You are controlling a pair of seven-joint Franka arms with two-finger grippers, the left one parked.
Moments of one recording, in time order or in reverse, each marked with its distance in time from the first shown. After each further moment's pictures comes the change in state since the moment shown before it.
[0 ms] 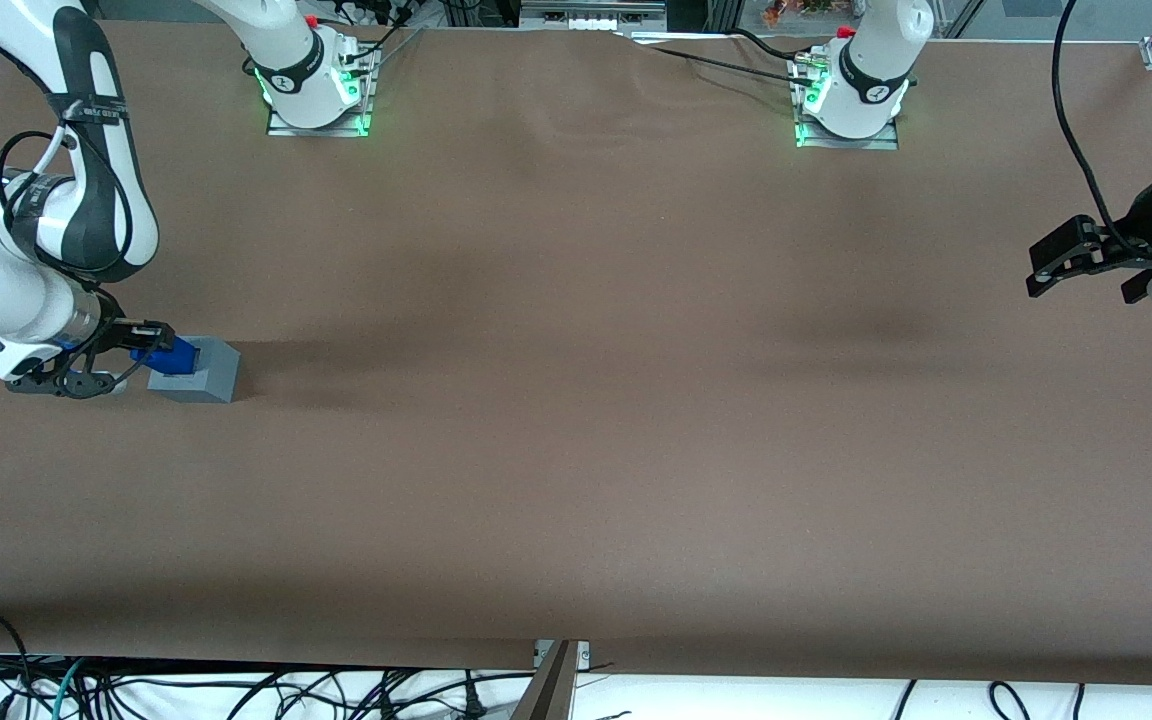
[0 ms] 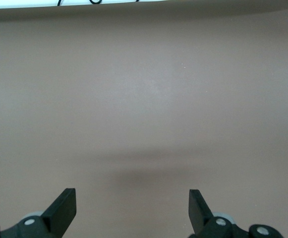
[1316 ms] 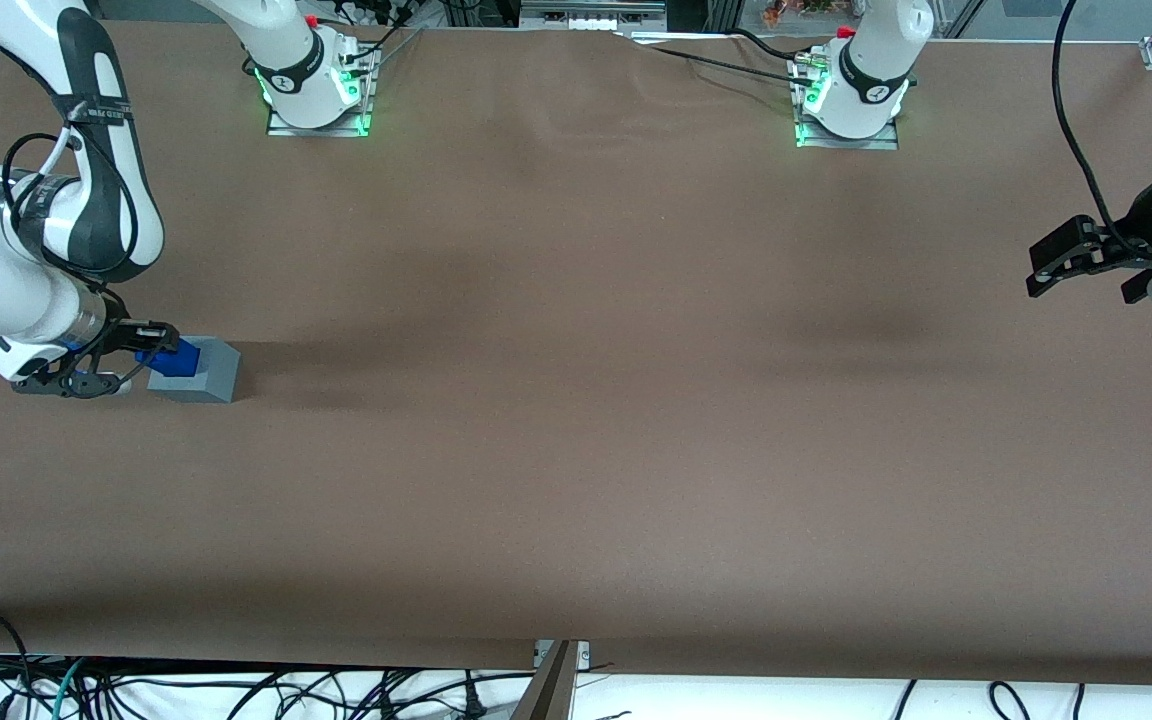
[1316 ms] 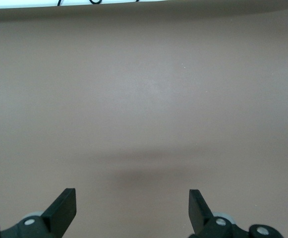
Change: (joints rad) arm 0.005 0.001 0.004 -0.011 0.009 0.014 0.000
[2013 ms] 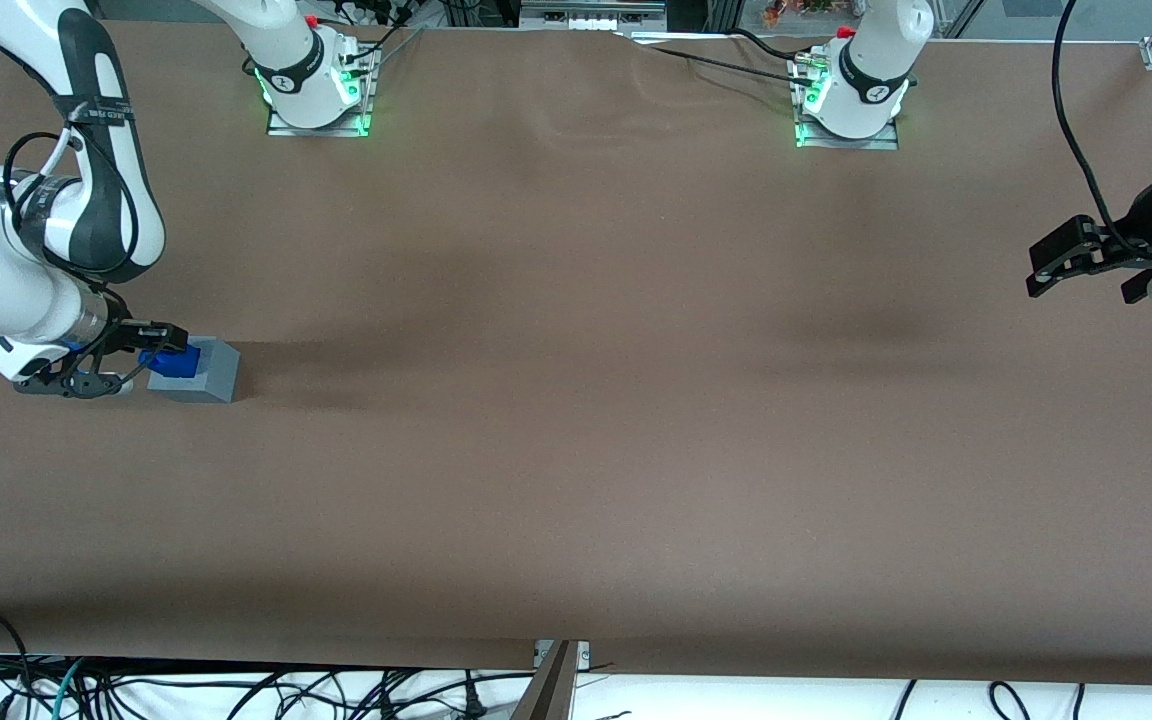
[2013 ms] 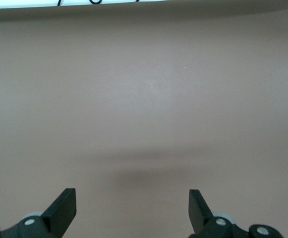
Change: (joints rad) arm 0.001 0.001 0.001 -0.001 0.008 0.001 0.000
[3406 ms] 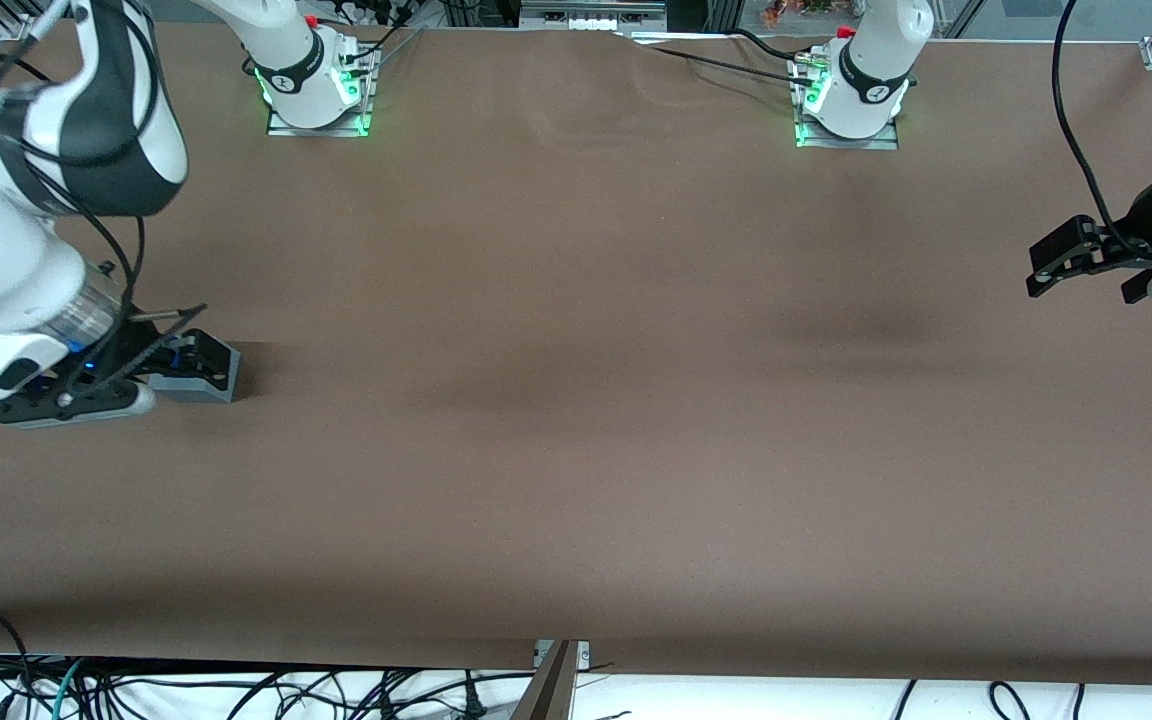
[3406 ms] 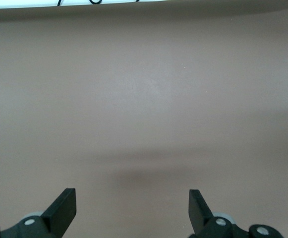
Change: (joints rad) arm 0.034 -0.033 0.206 0.492 0.012 -0.243 0.123
